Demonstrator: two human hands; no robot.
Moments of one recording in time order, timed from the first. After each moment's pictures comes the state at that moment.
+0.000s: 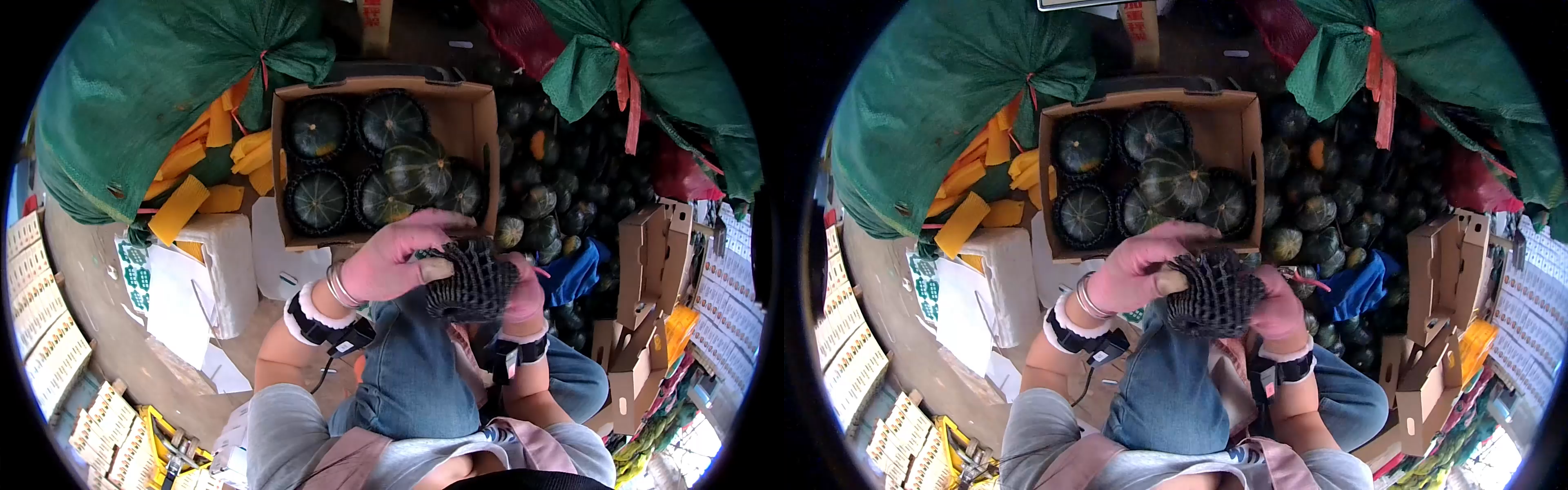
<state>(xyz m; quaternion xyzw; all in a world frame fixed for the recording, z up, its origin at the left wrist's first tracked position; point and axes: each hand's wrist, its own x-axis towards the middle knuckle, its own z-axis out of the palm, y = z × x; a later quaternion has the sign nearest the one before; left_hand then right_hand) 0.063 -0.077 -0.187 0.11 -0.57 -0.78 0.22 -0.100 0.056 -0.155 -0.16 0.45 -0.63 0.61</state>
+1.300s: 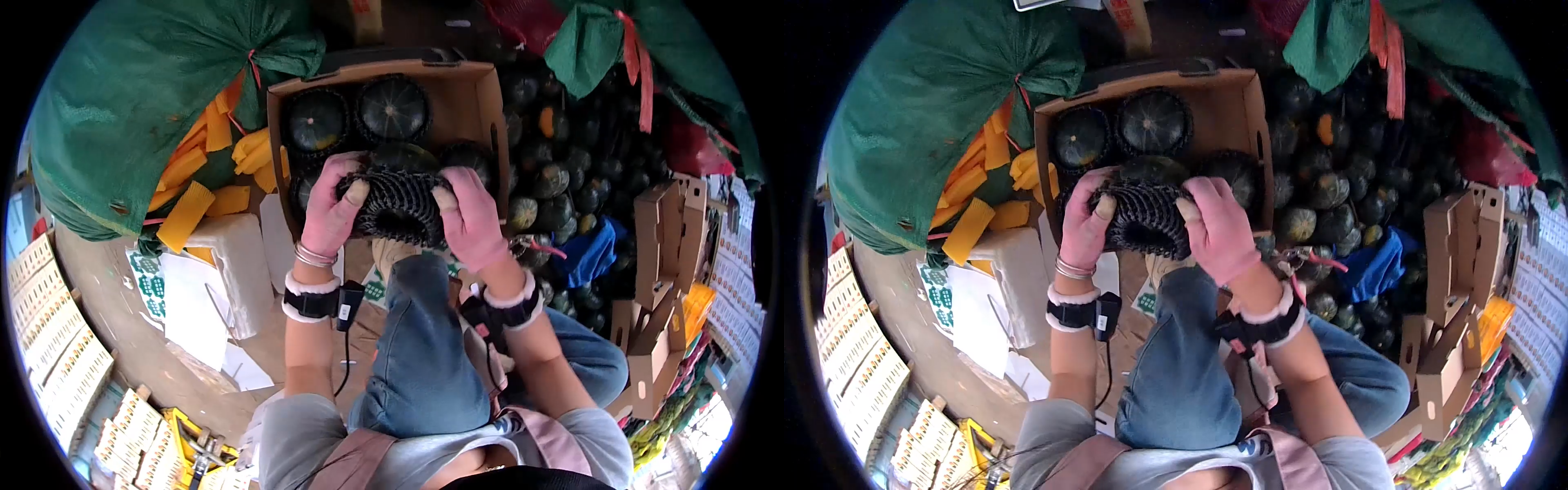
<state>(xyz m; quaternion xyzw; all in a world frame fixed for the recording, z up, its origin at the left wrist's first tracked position) 0.107 -0.121 -0.245 0.32 -0.64 -0.60 0.36 -0.075 -0.017 -0.199 -0.52 0.70 -0.42 0.26</state>
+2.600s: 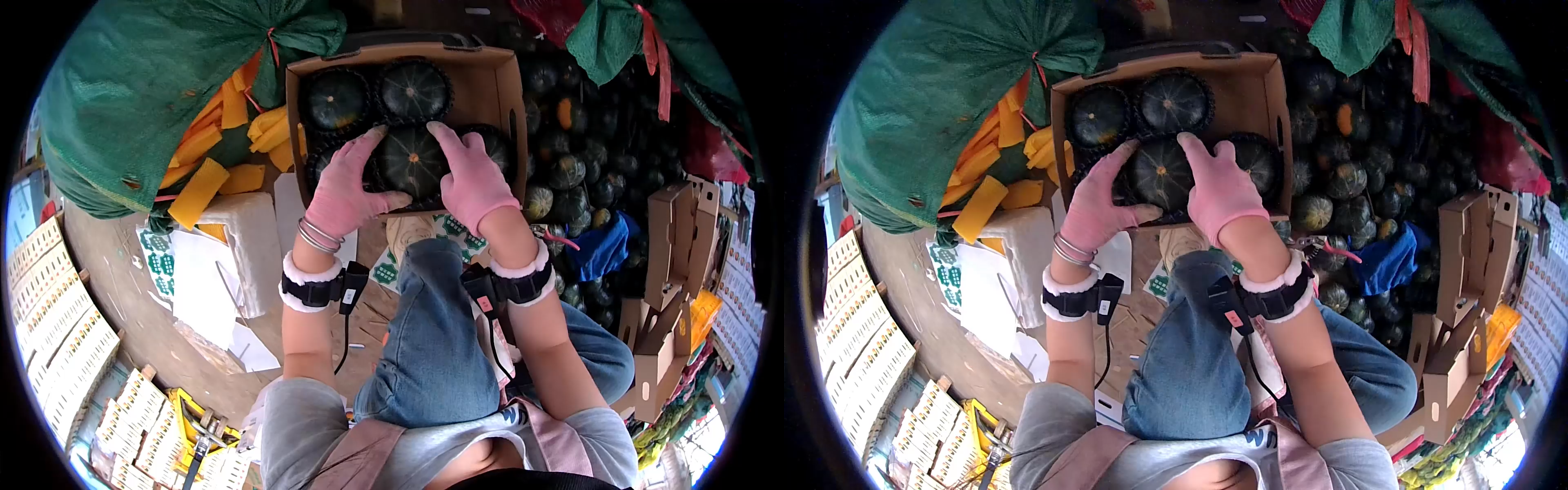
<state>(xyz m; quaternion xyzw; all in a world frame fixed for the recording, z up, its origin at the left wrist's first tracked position) 0.110 -0.129 -0.197 0.40 -0.79 -0.45 0.09 -0.067 -0.055 -0.169 -0.48 0.78 -0.08 0.39</state>
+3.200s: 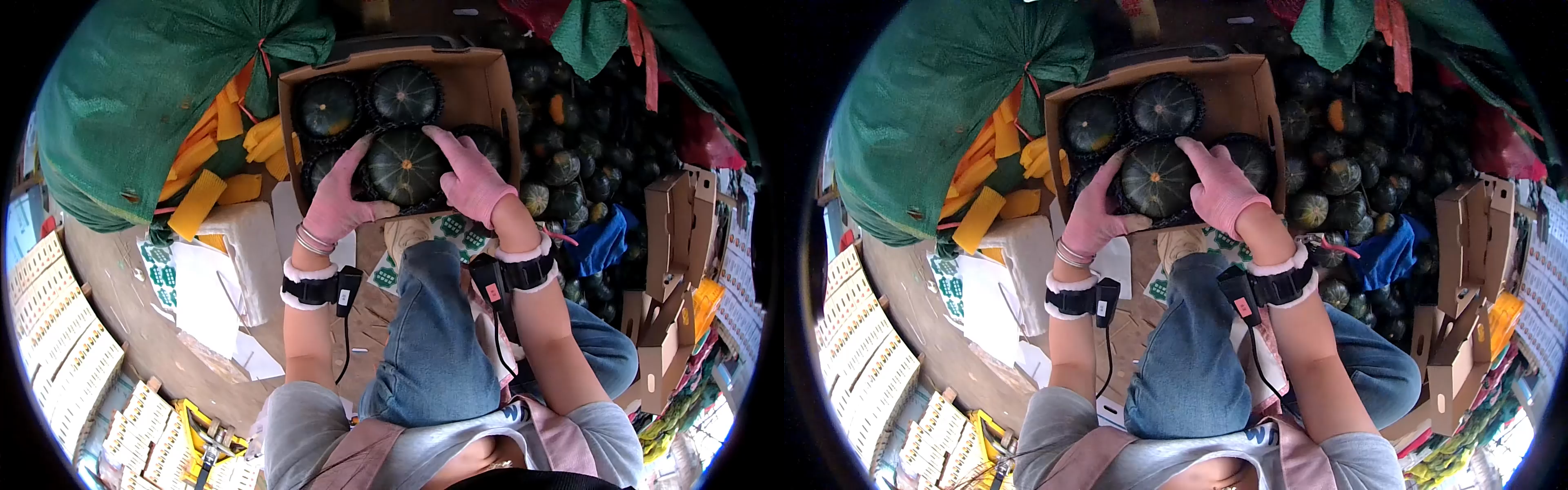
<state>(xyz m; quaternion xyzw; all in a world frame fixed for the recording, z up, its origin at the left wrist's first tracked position) 0.121 -0.126 -0.229 0.36 -0.66 -0.64 0.15 -0.088 -0.047 -0.200 -0.52 0.72 -0.17 0.43</state>
